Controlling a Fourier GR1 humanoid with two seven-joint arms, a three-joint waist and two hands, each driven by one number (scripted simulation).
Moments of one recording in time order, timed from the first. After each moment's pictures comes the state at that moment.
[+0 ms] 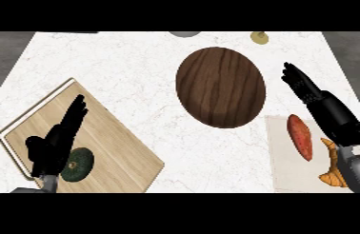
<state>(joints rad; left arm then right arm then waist) 0.00 0.38 -0.17 -1.50 0.17 0.17 0.02 -0.22 -0.57 0.19 -1.50 -0.28 0.12 -0.12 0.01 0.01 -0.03</state>
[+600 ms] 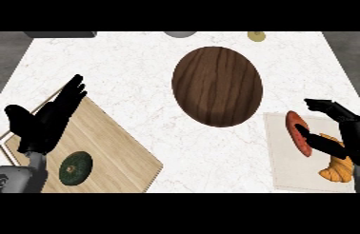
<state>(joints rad) -0.13 0.44 -0.11 -1.51 0.28 0.05 0.16 -0.08 -0.55 0.05 -1.27 -0.15 -0.09 -0.33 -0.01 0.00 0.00</state>
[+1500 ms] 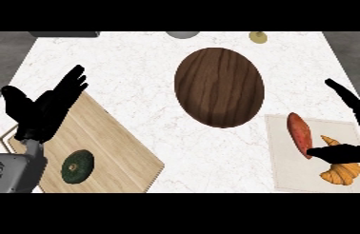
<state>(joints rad) -0.21 0.43 -0.07 -1.49 0.29 -0.01 0.25 -0.04 -0.76 0.14 -1.64 0.17 -0.12 0.17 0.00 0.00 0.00</state>
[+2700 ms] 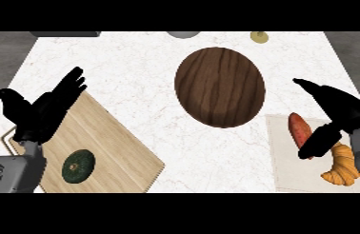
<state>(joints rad) -0.20 0.38 0.01 -1.48 0.24 -0.09 0.25 -0.33 -0.68 0.24 -1.68 0.27 0.44 0.82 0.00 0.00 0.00</state>
